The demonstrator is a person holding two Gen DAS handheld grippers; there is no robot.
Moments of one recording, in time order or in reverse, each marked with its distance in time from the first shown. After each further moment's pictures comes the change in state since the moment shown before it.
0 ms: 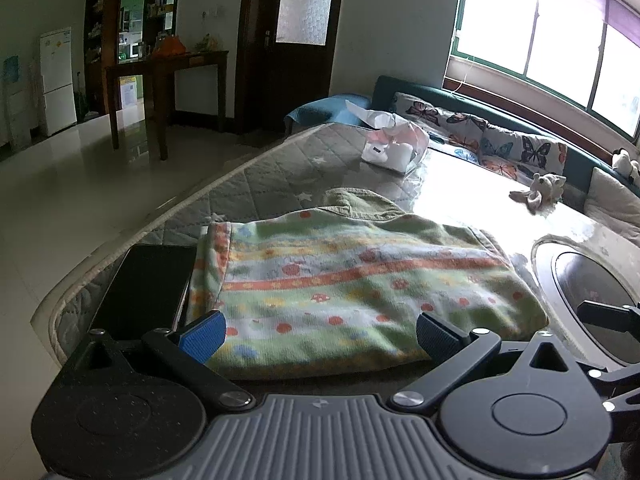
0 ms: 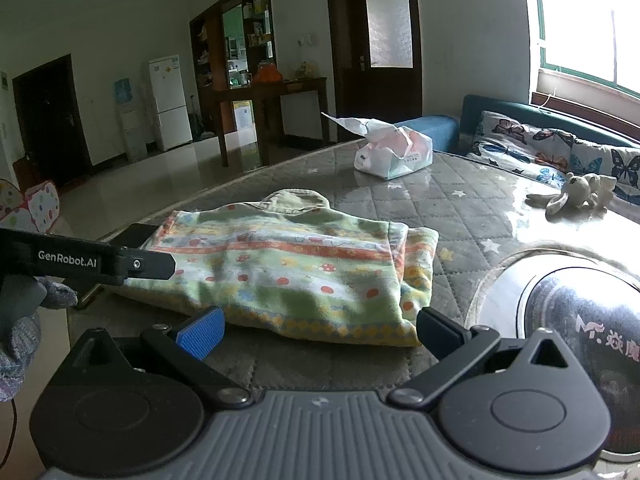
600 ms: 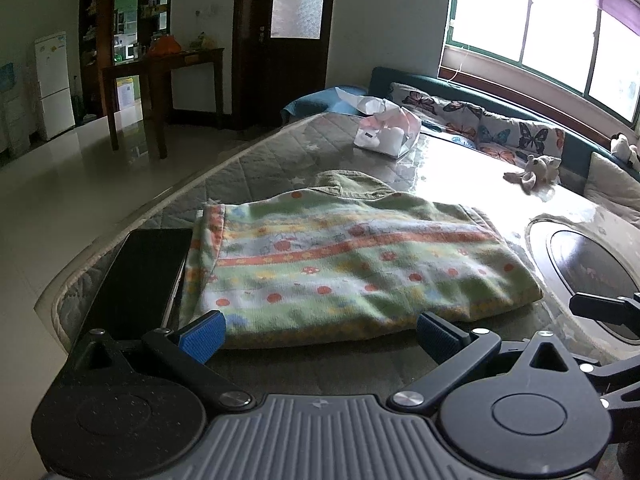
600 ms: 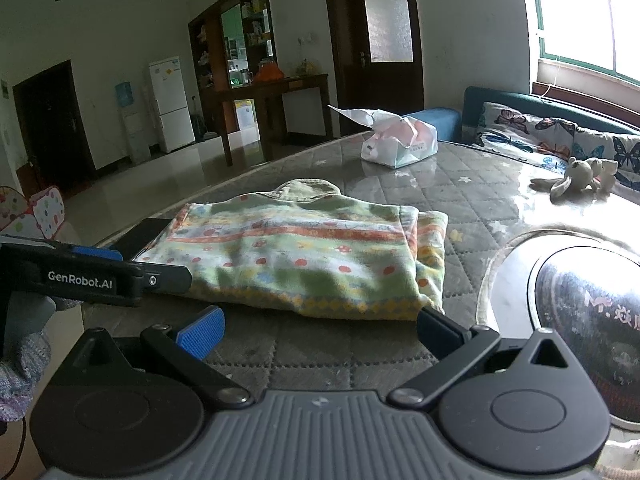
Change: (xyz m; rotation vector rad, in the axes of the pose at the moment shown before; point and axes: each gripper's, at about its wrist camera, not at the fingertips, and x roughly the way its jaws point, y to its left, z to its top) left arm -0.007 -0.010 -0.015 0.033 0.021 0.013; right arm -0.008 0.010 -0.013 0.028 0.009 0.019
